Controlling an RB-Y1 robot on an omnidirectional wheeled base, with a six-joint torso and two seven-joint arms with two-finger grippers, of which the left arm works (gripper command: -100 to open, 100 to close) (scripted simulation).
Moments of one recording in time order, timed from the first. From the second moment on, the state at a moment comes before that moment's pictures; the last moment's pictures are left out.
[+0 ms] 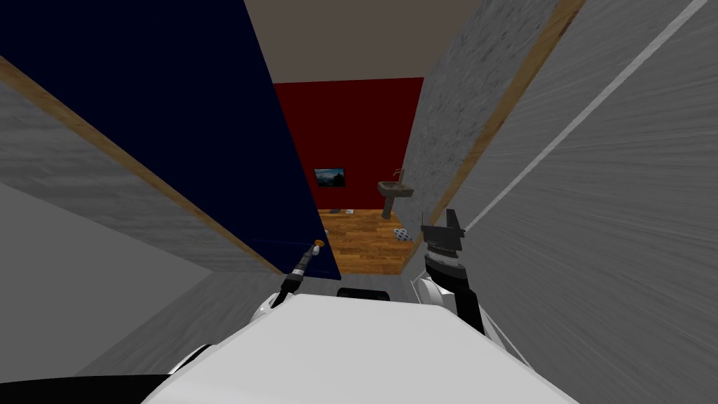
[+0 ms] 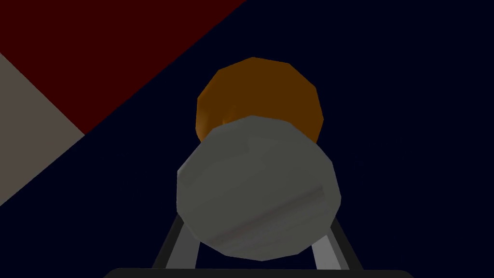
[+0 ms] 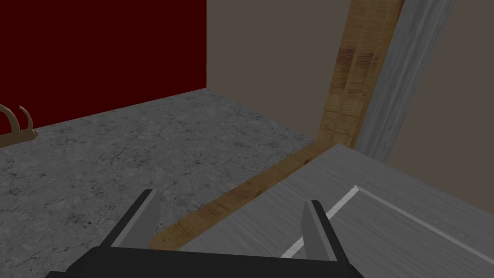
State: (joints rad) arm 0.04 0.37 0.03 -0.63 -0.01 -1.04 -0.24
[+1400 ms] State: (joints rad) arm 0.02 0.37 -0.03 -0.64 0.13 -0.99 0.10
